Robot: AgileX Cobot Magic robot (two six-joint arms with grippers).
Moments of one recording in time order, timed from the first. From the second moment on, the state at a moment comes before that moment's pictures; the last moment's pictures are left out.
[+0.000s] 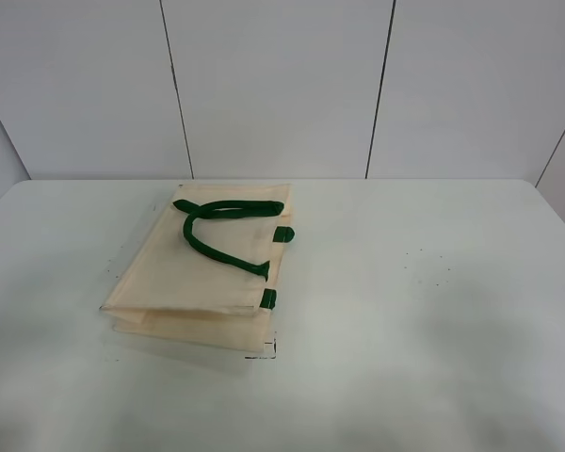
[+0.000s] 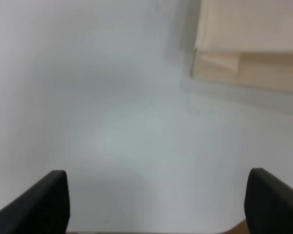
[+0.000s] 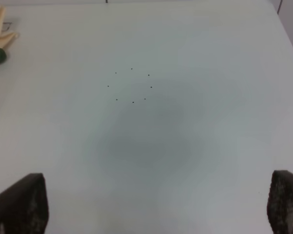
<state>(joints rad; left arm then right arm) 0.01 0.12 -0.49 0.06 1.06 -0.03 0.02 0.00 -0.49 0.01 1.03 0.00</state>
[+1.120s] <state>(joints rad) 0.01 -0.01 -0.49 0.02 1.07 0.00 0.02 0.00 -0.49 0.01 1.03 0.00</state>
